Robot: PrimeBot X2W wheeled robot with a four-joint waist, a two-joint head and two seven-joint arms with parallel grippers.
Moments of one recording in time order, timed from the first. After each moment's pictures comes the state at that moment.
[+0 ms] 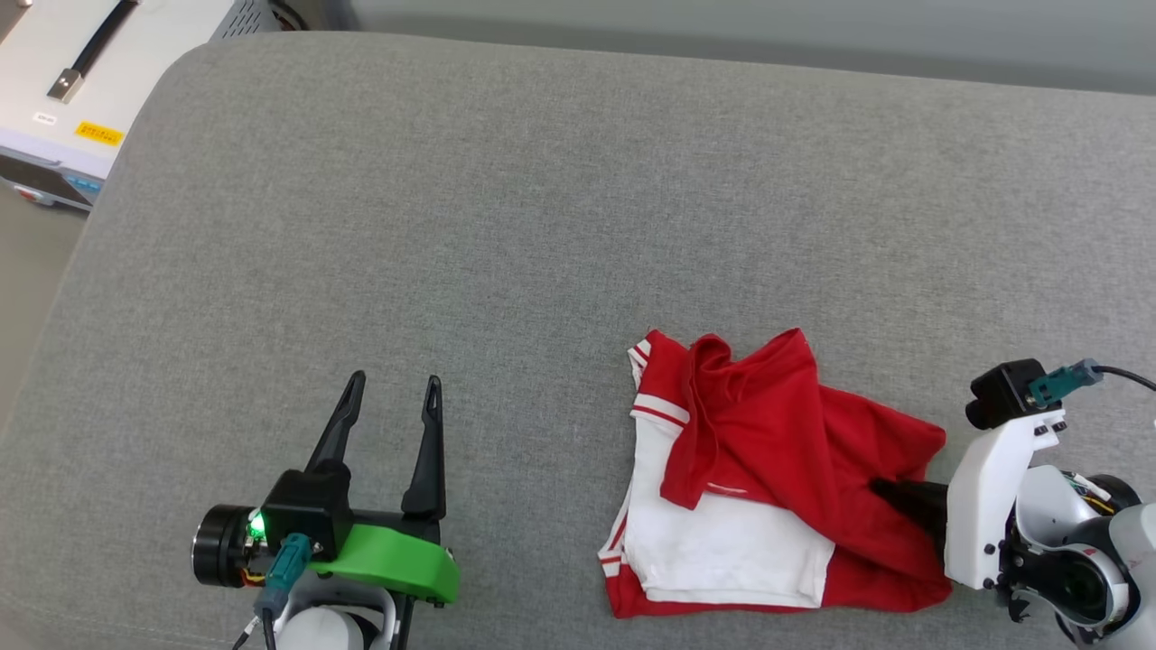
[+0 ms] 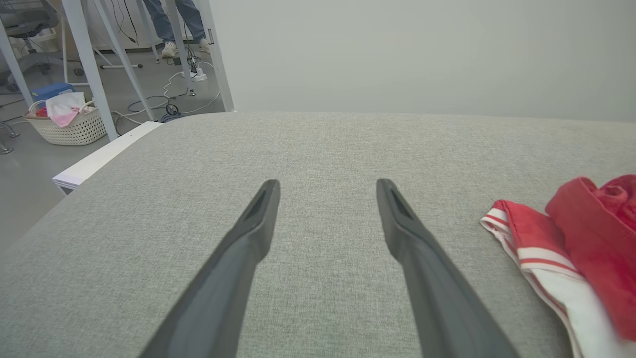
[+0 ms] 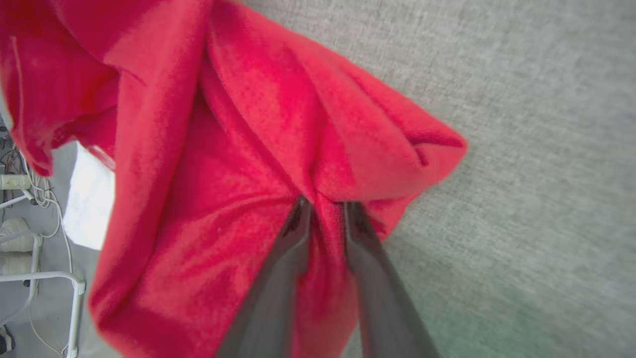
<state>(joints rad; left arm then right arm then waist) -0.04 0.05 -0.09 0.06 -0.08 -0.04 -0.26 -0.21 -0.45 0.33 0.14 0.83 0.13 0.74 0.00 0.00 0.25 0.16</state>
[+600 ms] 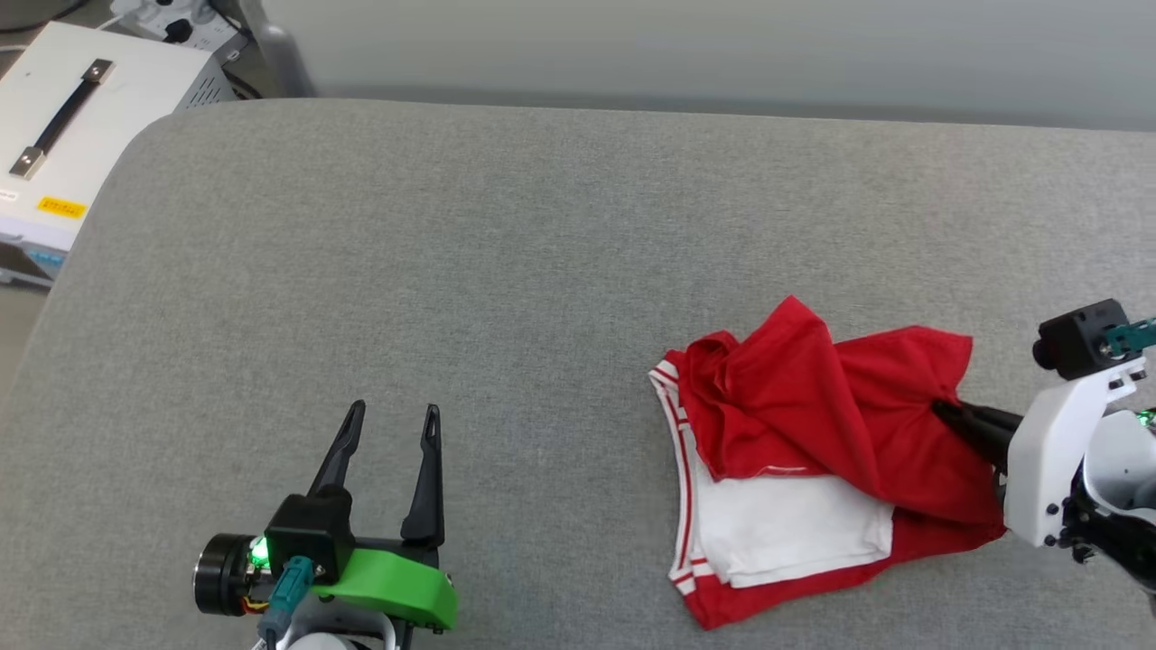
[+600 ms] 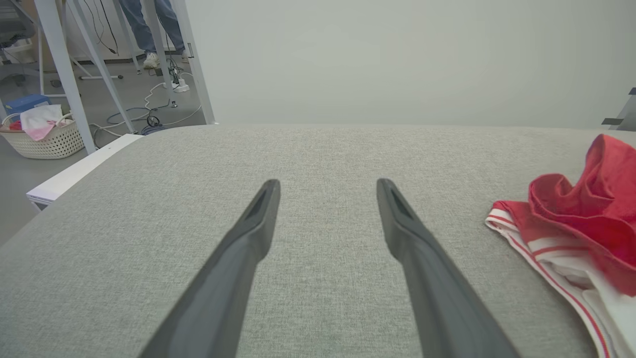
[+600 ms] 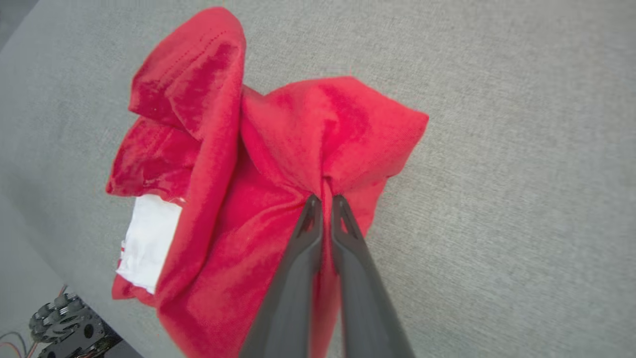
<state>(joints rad) 0.00 0.05 -0.10 0.07 -0.08 -0.03 -0.26 -0.25 -0.59 0.32 0.02 0.79 0.13 0.59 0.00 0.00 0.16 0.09</state>
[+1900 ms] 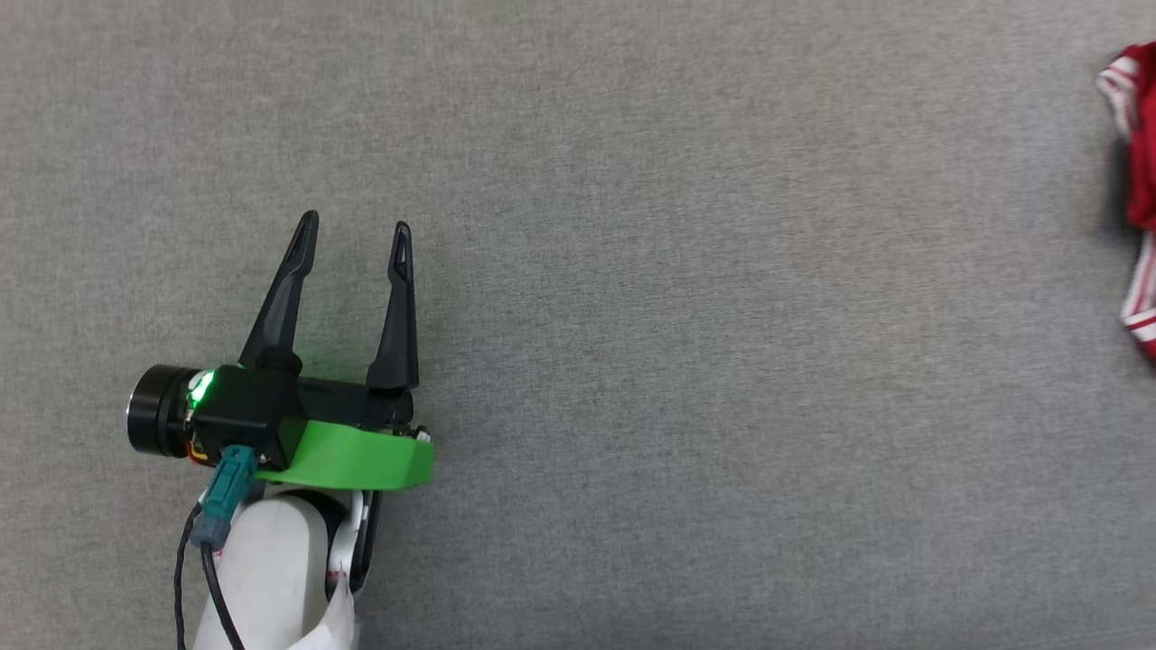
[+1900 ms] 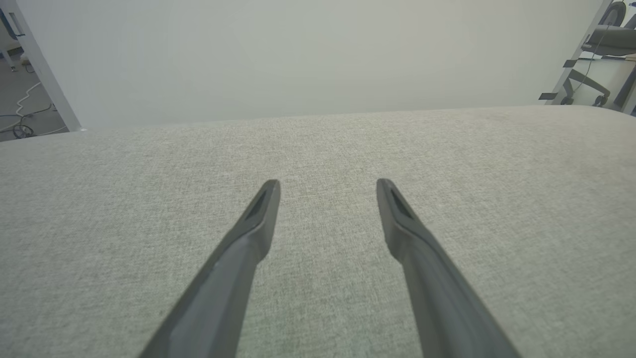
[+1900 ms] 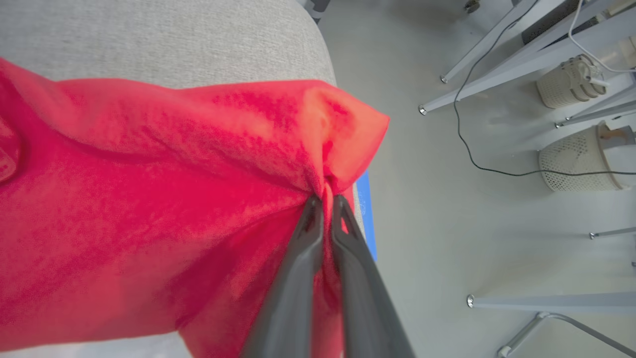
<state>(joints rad) -0.22 0.07 -0.06 -0.07 -0.04 -0.08 -0.26 -0.61 -0.86 -0.04 0.42 0.43 0.13 0.41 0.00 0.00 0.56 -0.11</state>
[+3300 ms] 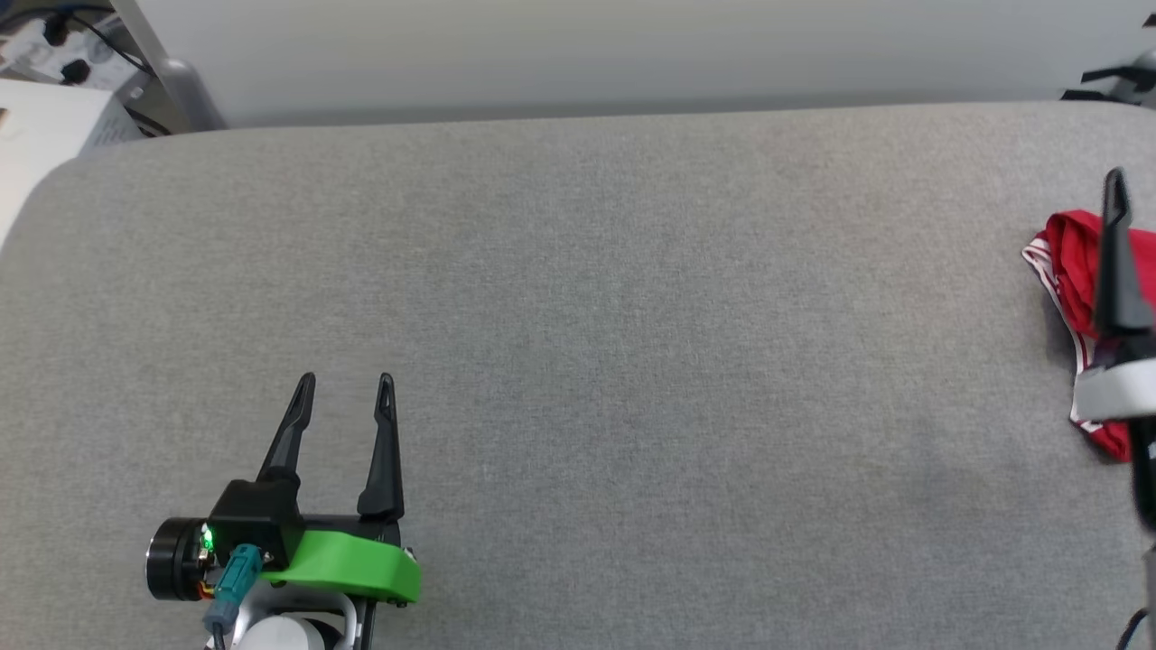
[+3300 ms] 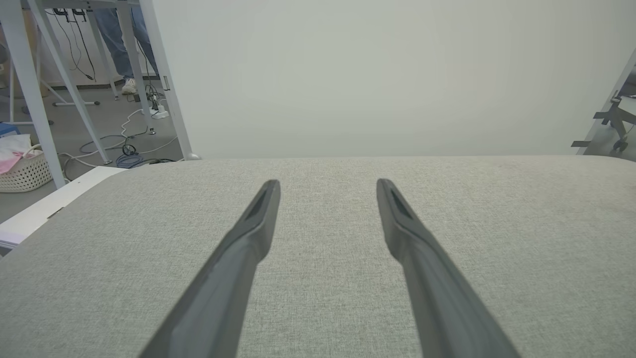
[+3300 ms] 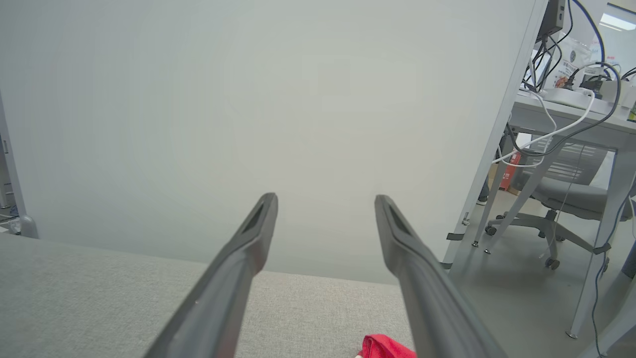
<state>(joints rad) -0.02 0.05 -0.01 0.02 -0.08 -0.06 -0.26 -0.32 -0.28 -0.13 0.09 0.13 0.13 -0.25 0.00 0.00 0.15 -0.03</state>
